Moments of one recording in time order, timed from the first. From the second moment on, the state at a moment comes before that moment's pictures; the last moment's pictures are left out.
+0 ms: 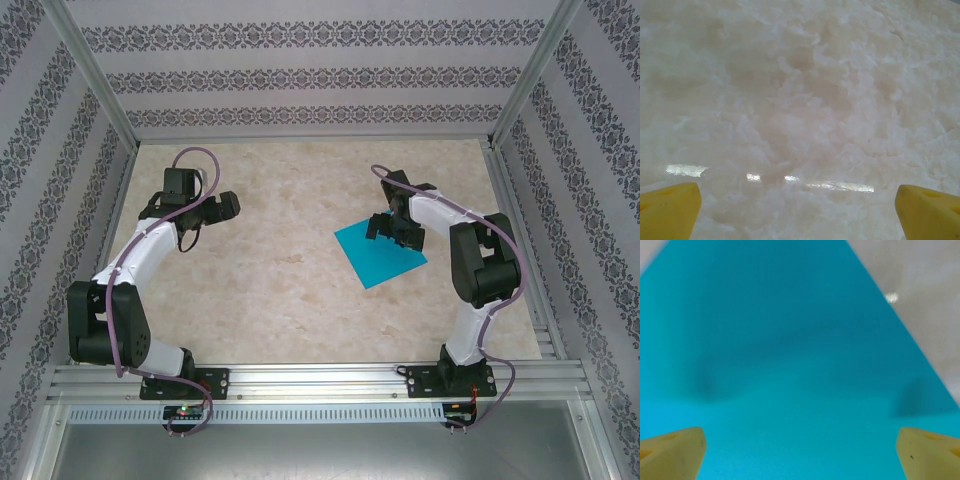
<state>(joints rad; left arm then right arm) -0.06 1.45 1.04 -0.43 0.15 -0.35 0.28 1.88 1.24 -0.78 0.01 0.52</state>
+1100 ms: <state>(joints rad) -0.06 1.47 1.04 -0.44 0.17 -0.36 0.51 1.92 1.38 -0.85 0.08 0.60</state>
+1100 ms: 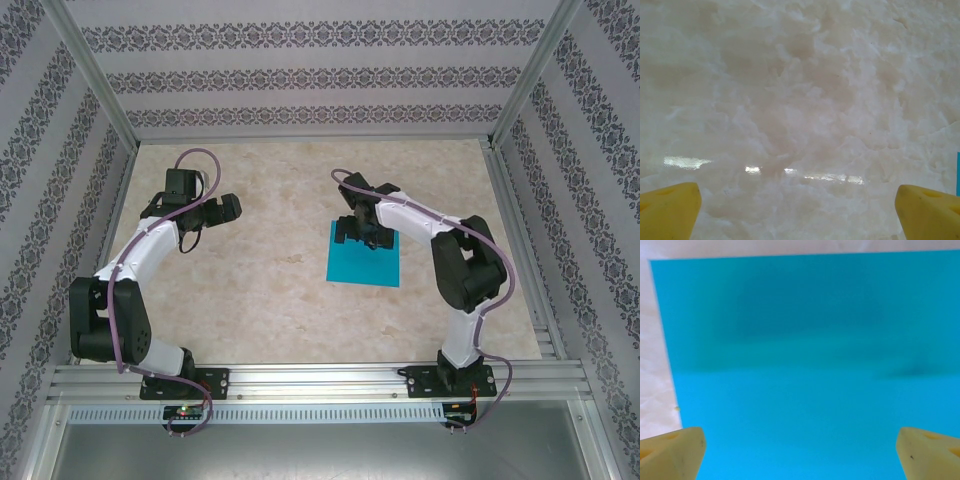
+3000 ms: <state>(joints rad) -0.06 1.50 1.05 -0.47 0.18 -0.36 0.51 1.93 1.32 -0.86 0.02 0.56</state>
